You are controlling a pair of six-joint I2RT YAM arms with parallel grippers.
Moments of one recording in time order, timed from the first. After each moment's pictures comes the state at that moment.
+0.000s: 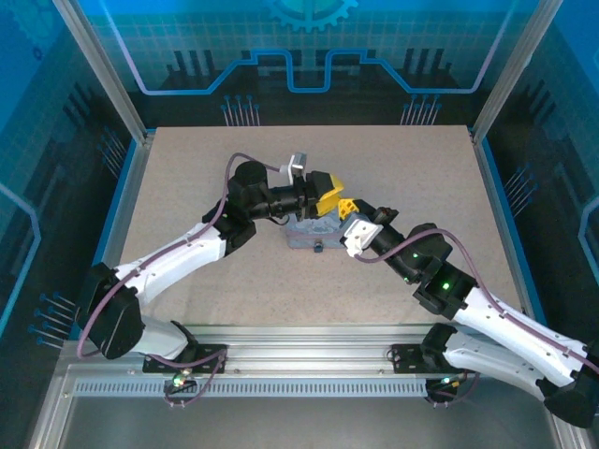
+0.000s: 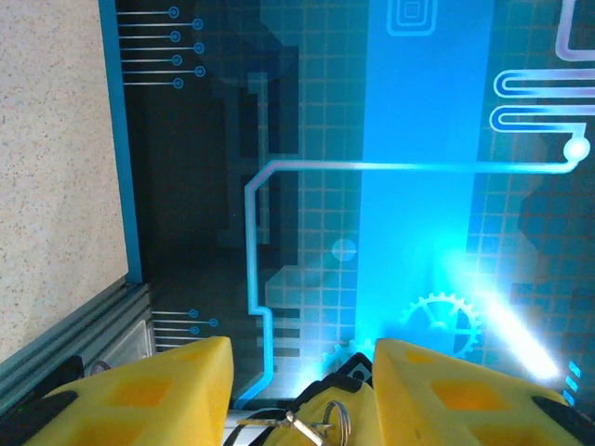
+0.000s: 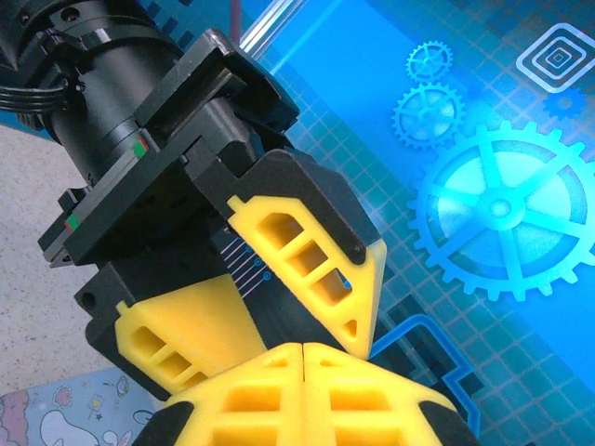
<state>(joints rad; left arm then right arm) -0.64 1.41 1.07 0.32 0.64 -1.53 0.84 0.80 0.70 0.17 0.15 -0.81</state>
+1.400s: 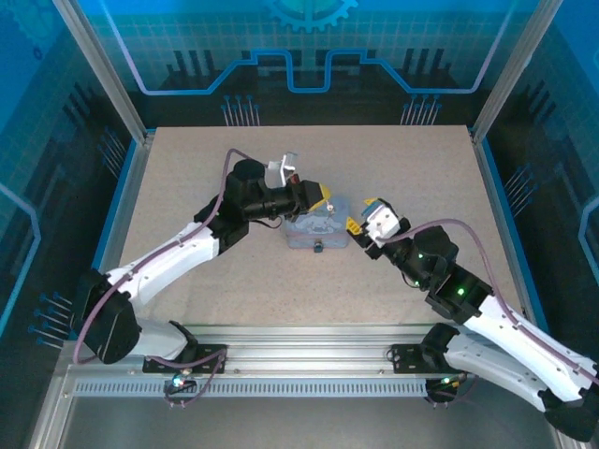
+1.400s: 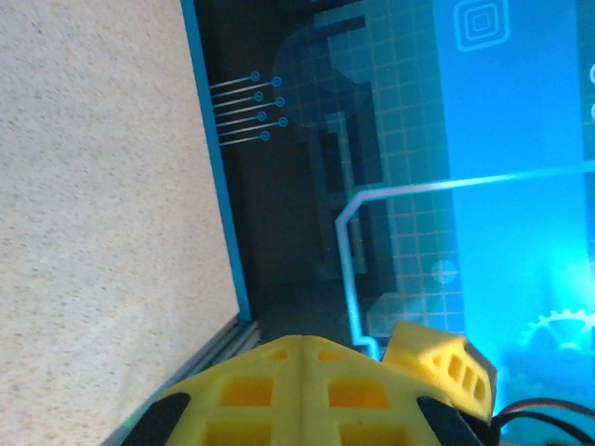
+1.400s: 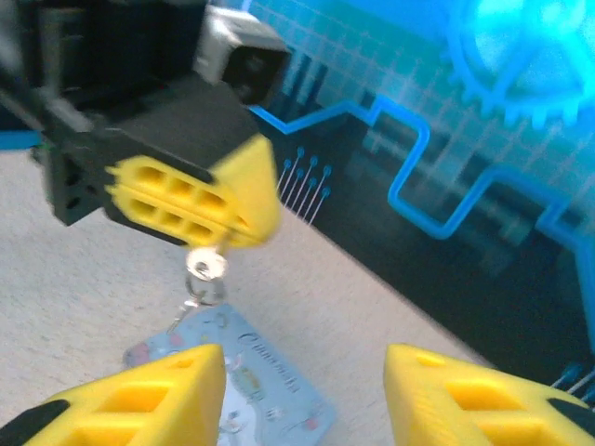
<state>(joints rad) -0.60 1.37 1.07 0.09 0.55 -1.19 0.77 0.71 0.71 -0.12 0.18 -0.32</state>
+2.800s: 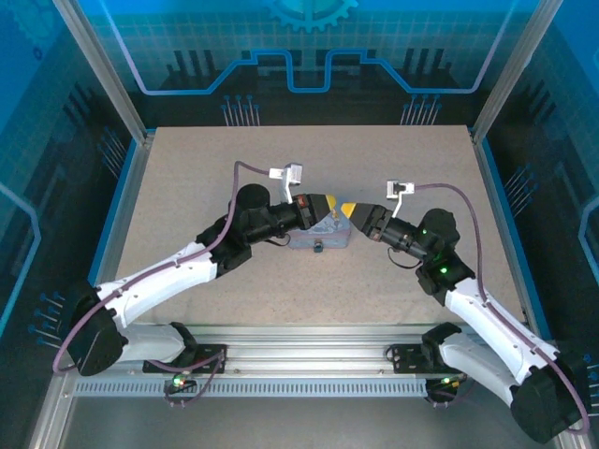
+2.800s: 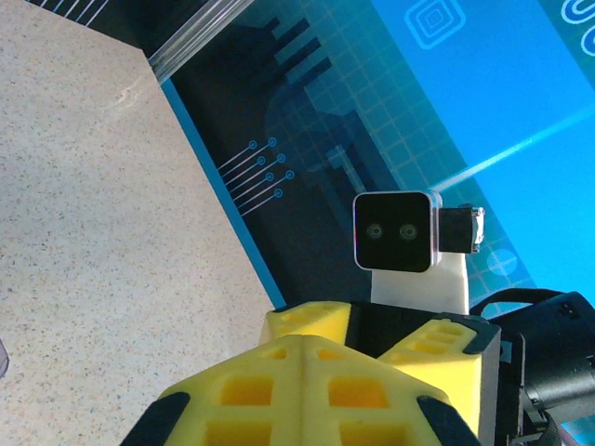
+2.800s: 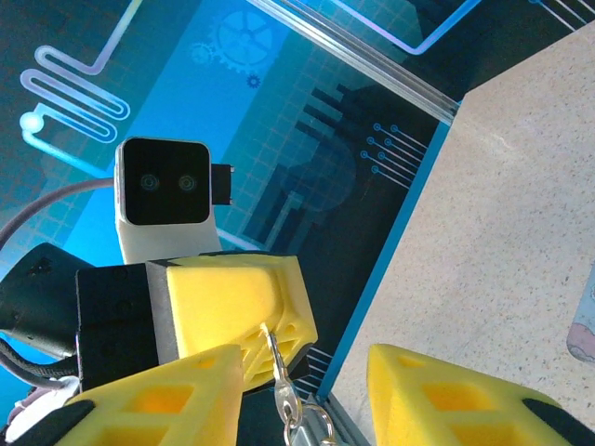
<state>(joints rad) -0.77 1.28 0.96 0.23 0.25 -0.93 0.43 0.88 0.57 0.37 -0.58 1.07</state>
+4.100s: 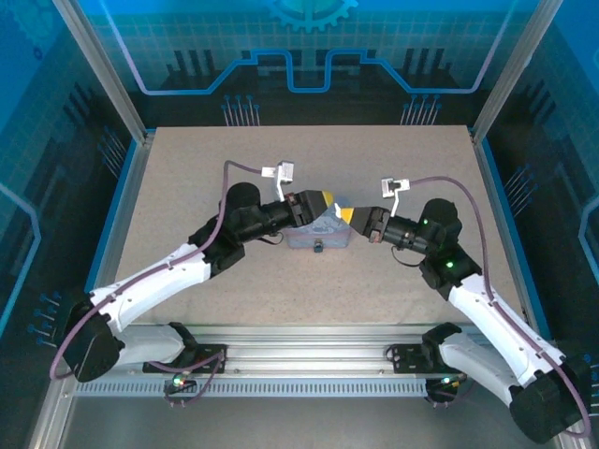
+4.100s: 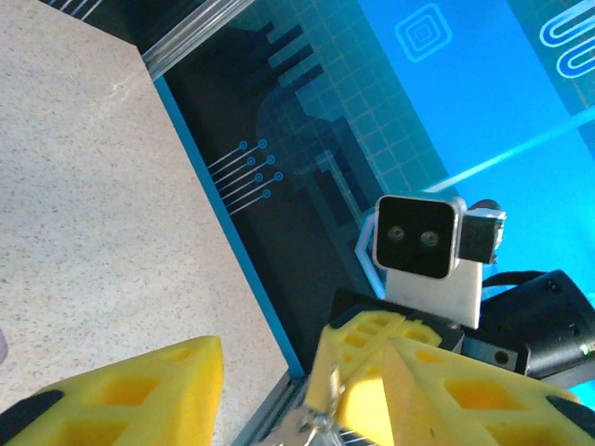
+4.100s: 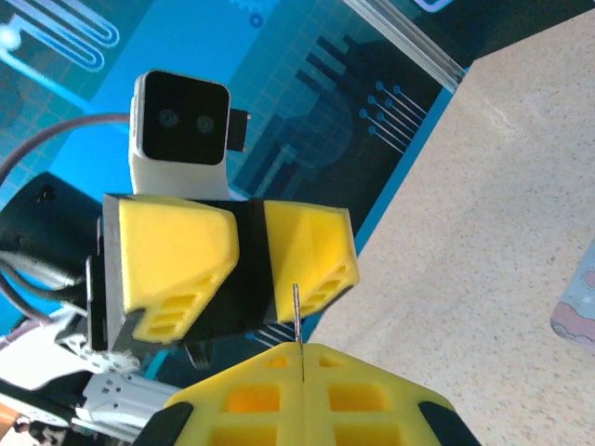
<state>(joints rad) -0.70 1.22 0.94 0.20 0.34 -0.98 0.39 0.88 0.70 0.12 -0.73 0.88</state>
